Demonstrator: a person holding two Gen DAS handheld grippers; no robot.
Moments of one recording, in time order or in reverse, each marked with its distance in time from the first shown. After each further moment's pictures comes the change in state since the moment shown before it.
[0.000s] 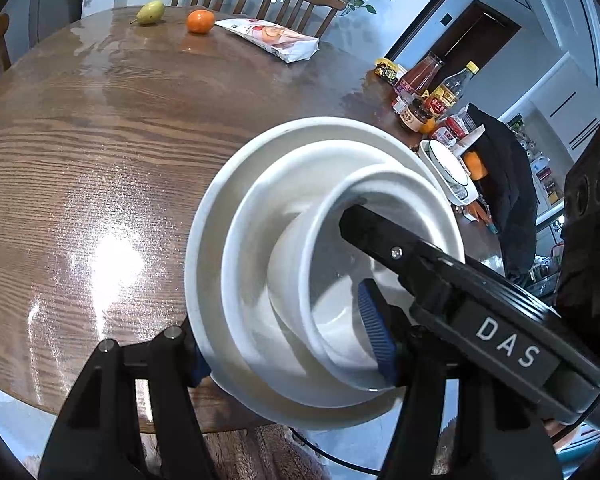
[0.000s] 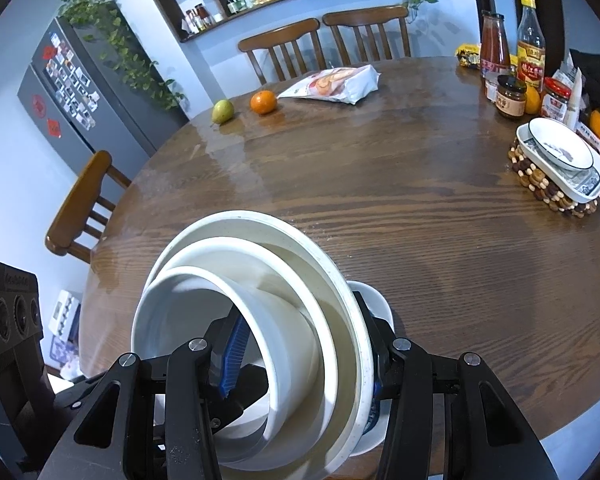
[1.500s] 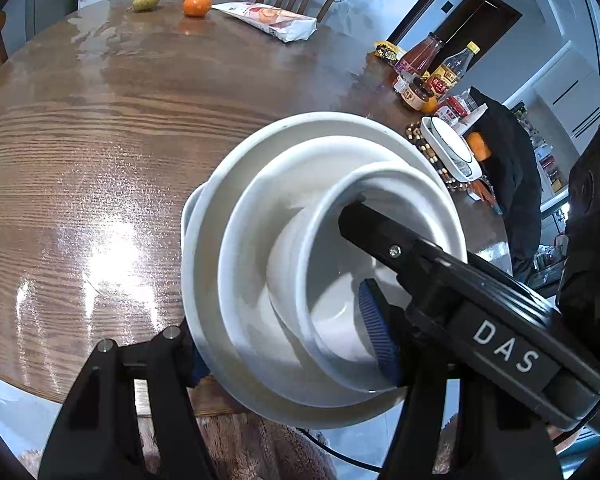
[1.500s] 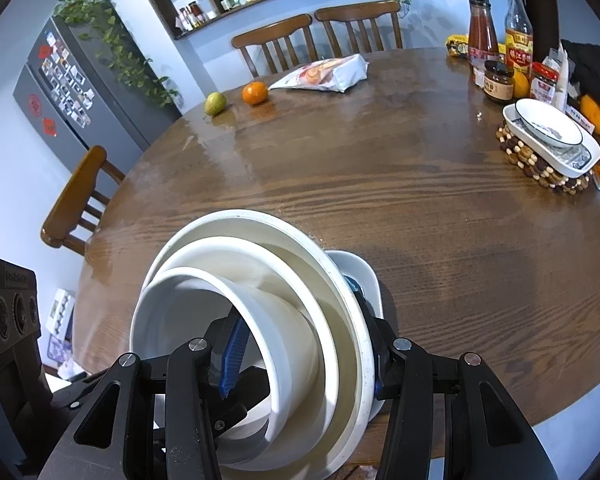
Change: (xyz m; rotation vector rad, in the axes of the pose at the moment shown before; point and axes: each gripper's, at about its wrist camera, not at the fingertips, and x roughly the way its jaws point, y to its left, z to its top) left arm 0.016 -0.008 -0.017 0.007 0.047 0.012; right arm 0.000 -0.012 -0.019 0.012 0.014 -0.013
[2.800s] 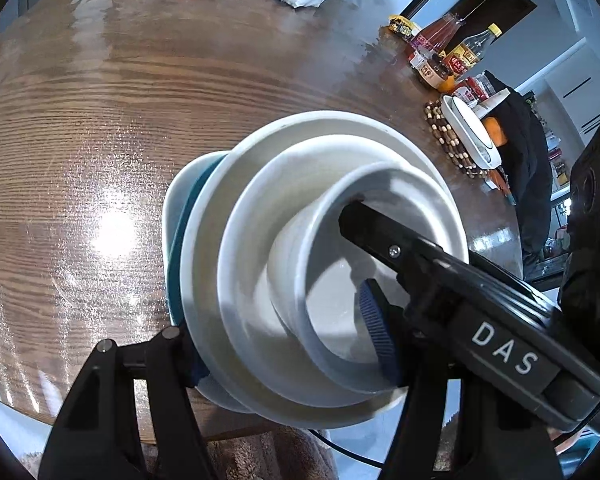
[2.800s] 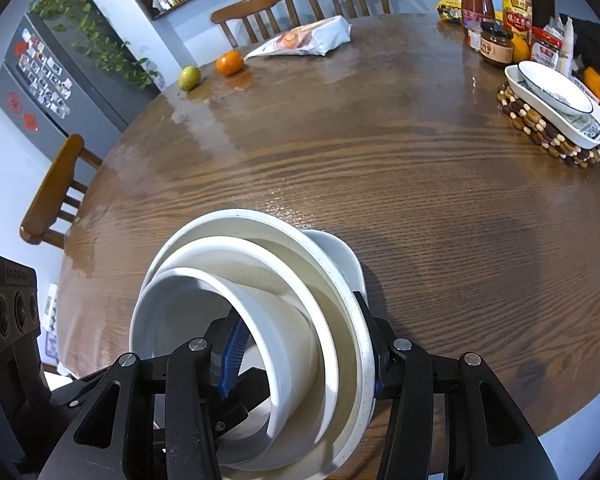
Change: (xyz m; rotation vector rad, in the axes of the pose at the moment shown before) left arm 0.036 0.010 0.006 -0.024 0.103 0.002; right arm 0.037 -0.017 -0.002 0.037 0.093 -0.030
